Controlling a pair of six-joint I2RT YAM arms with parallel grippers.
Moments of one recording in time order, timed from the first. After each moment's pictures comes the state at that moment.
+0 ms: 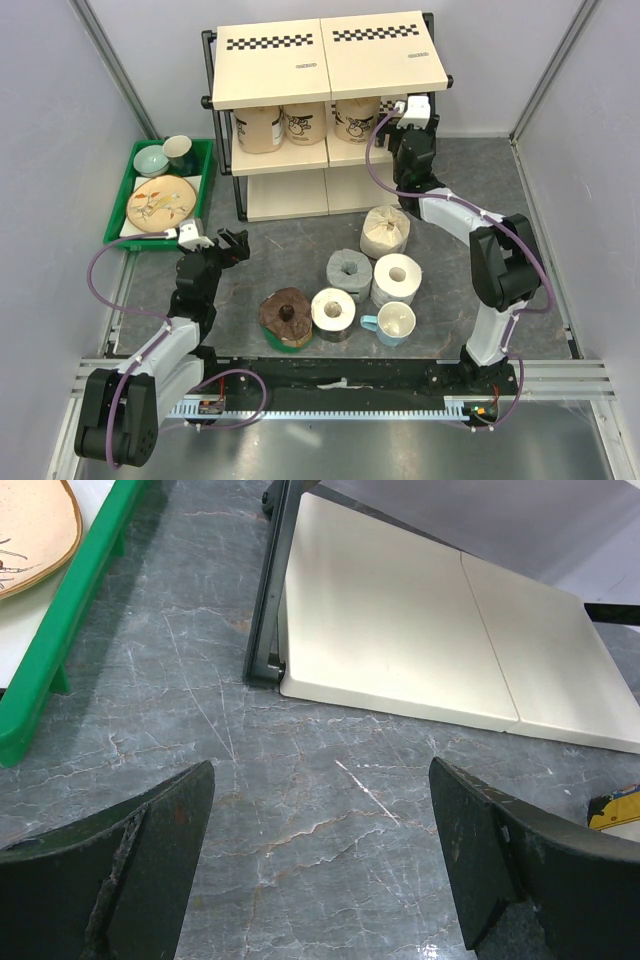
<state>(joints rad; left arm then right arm) -0.14 0.91 0.16 0.64 -0.10 -0.41 0.38 1.85 1.31 0.64 0.46 -0.06</state>
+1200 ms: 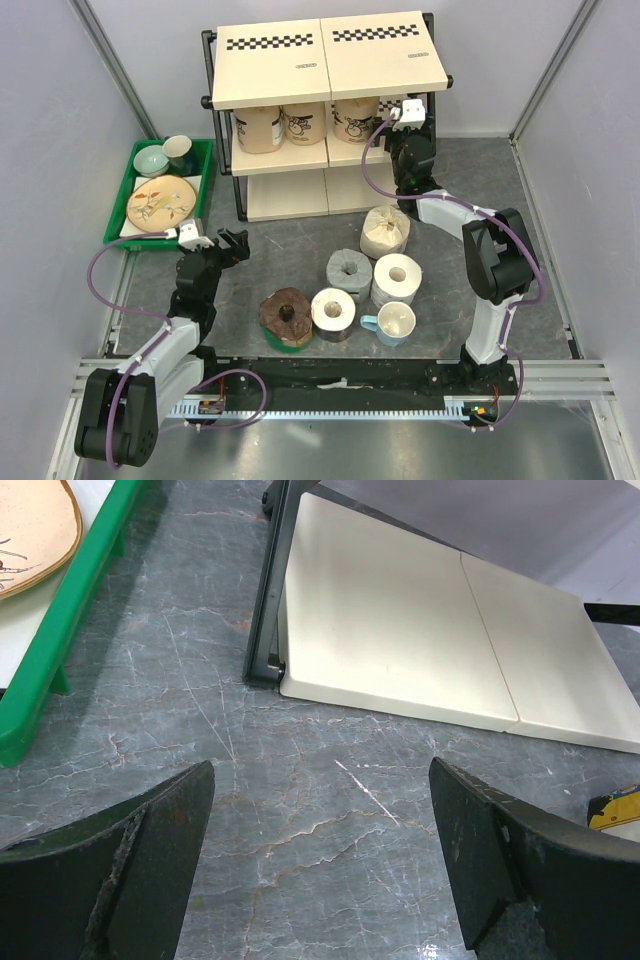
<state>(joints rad) -0.14 0.91 0.16 0.64 -0.10 -0.41 0.37 1.91 1.29 0.82 0.32 -0.12</state>
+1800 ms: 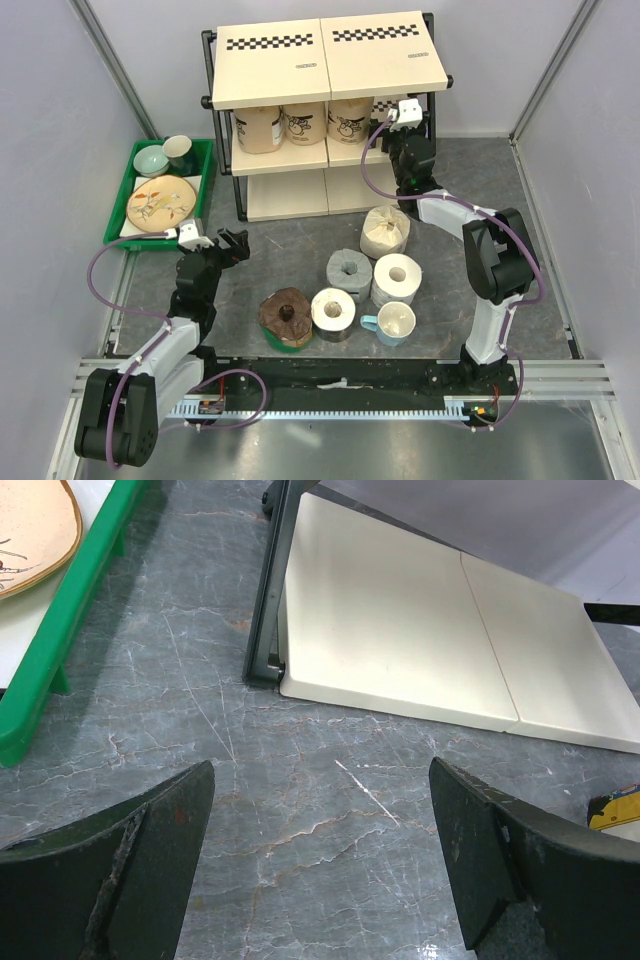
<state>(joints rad) -0.14 0.91 0.16 0.64 -0.10 -0.41 0.36 1.91 1.29 0.82 0.23 -0.12</state>
